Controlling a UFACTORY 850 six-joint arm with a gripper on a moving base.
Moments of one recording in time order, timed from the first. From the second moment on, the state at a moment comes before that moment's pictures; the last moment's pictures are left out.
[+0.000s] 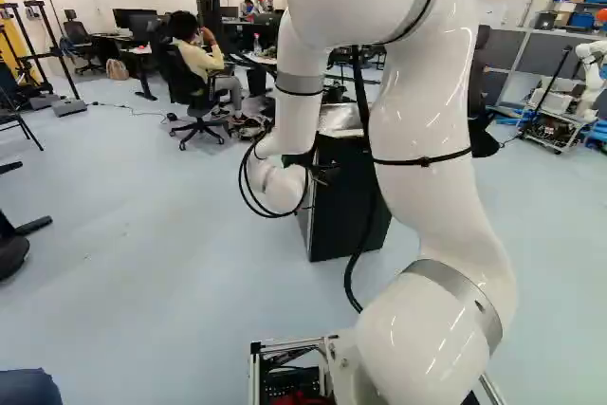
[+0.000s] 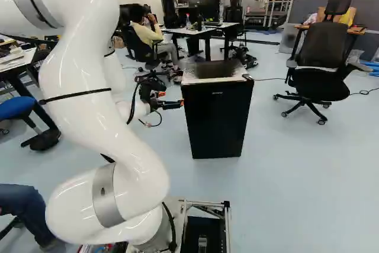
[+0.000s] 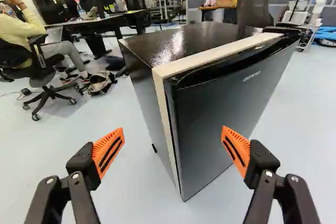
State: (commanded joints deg) arm 26.5 -28.0 -33.7 54.0 69.4 0.0
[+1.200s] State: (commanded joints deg) arm 27.2 -41.6 -47.8 71.5 80.7 0.0
